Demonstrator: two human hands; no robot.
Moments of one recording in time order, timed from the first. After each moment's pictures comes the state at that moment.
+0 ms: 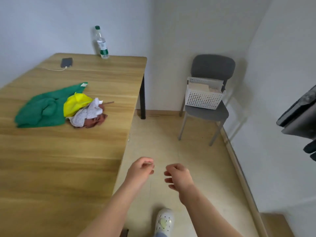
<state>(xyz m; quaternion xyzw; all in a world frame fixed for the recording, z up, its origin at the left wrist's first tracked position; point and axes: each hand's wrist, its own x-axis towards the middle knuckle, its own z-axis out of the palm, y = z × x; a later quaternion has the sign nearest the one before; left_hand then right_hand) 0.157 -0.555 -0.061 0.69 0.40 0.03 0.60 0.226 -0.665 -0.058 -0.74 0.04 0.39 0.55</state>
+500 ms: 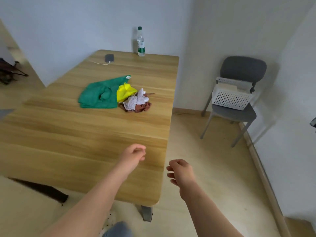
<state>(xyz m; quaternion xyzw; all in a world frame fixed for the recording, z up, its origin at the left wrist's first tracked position) -0.015 -0.460 -0.036 0.69 0.43 0.08 0.57 0.068 -0.600 -0.046 -0.73 0.00 0.39 0.57</state>
